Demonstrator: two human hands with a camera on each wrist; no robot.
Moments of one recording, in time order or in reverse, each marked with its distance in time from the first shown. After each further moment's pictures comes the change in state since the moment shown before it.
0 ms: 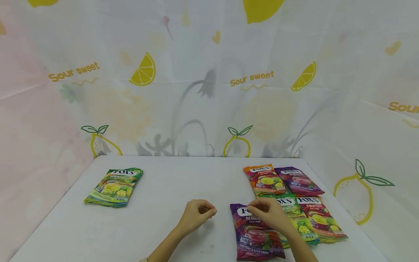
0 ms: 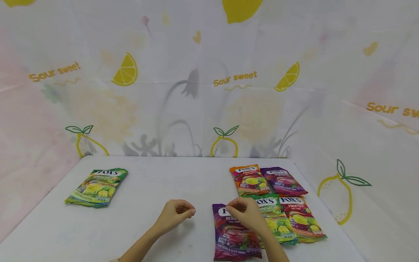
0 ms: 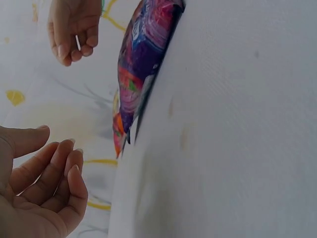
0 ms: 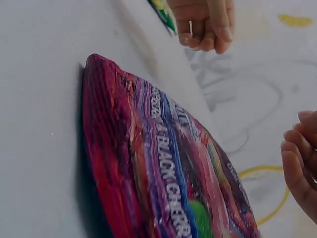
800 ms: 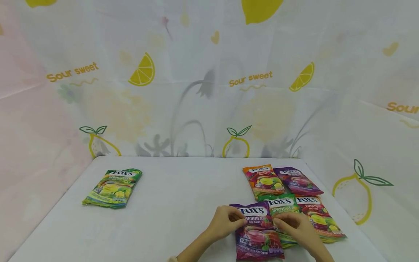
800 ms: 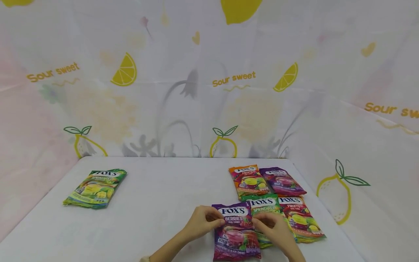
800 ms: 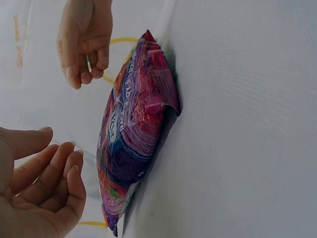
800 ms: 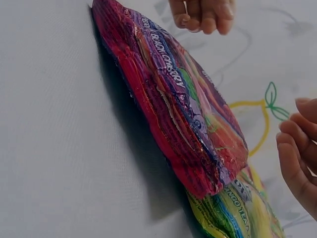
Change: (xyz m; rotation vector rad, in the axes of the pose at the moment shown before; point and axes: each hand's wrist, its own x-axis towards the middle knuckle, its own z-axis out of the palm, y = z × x) left_hand 0.029 -0.016 0.077 -0.099 -0.091 0.069; right_hand -0.054 0.018 -0.036 -0.010 0.136 0.259
